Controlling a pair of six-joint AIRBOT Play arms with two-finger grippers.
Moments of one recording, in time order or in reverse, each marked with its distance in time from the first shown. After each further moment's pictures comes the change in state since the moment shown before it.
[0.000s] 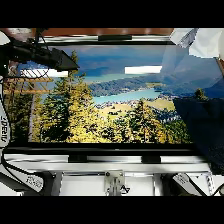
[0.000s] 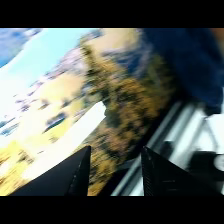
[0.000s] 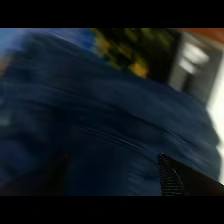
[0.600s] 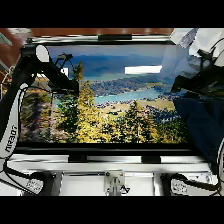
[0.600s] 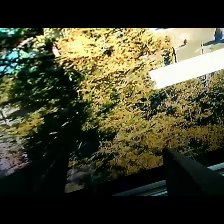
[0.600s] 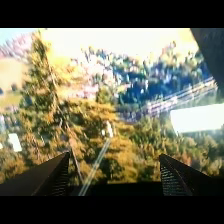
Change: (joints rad) left arm -0.233 0.069 -0.204 0.753 -0.025 -0.275; right arm 0.970 -0.317 0.059 -0.092 0.206 0.142
